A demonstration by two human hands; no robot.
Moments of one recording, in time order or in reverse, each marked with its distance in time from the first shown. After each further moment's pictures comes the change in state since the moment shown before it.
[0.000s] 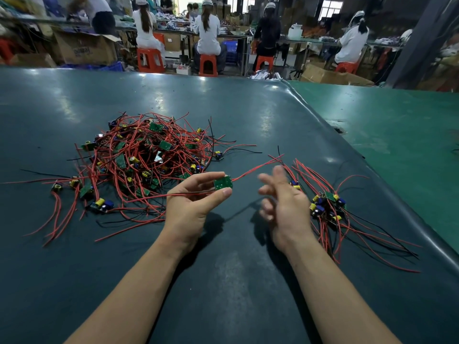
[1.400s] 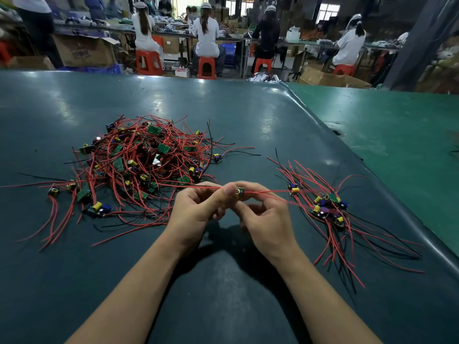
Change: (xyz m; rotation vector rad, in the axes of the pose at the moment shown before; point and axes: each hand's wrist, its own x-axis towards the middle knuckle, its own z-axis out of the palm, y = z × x) left_hand 0.000 0.000 0.001 -0.023 -0.158 -0.138; right_hand -0.021 0.011 0.007 -0.506 -0.360 -0.508
